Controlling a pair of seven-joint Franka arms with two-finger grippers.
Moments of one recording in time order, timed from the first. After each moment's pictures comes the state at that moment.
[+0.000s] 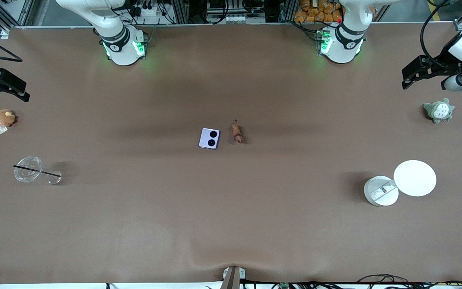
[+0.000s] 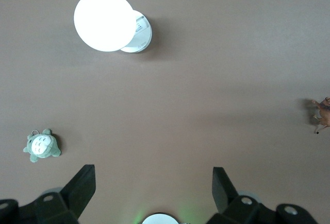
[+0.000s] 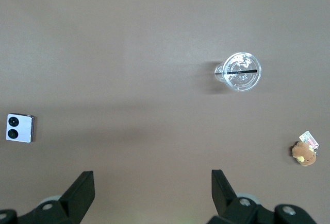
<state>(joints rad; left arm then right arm) 0.06 -0.08 -0.18 -1.57 0.02 1.48 -0.09 0.03 -0.02 -0.05 -1.50 -0.03 1.47 -0.01</state>
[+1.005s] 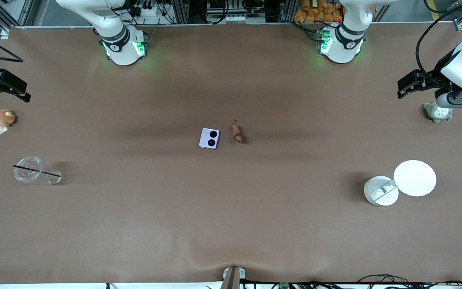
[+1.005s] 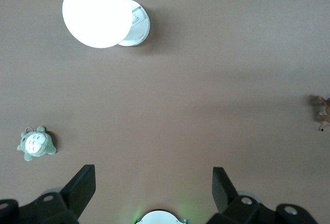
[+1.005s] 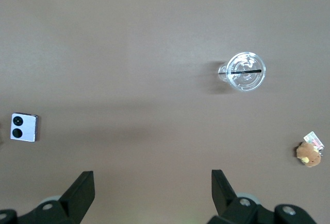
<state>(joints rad) 0.05 -0.02 -0.18 -1.57 0.02 1.48 -0.09 0.03 -0.02 -0.05 -1.50 -0.01 1.47 -0.02</state>
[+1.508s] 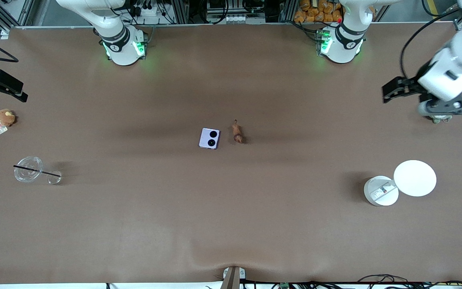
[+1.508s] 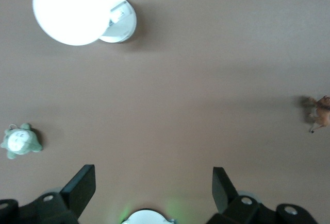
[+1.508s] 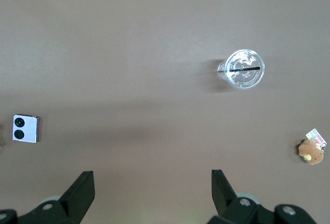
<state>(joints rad) 0.05 0.03 -0.28 -1.57 0.02 1.51 -0.23 0.01 -0.02 -0.05 -1.50 0.00 1.47 -0.02</state>
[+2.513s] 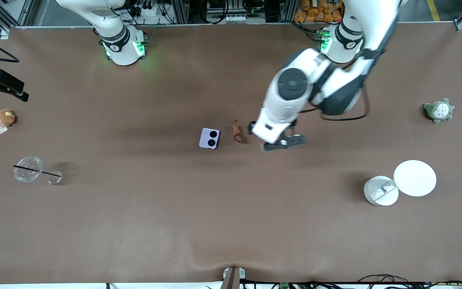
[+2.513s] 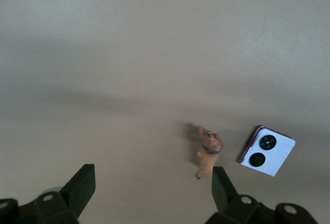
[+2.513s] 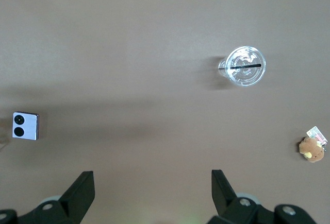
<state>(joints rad) -0.32 0.49 -0.45 -1.57 0.14 1.96 -1.01 0.01 -0.02 -0.05 -1.50 0.00 1.46 -0.02</state>
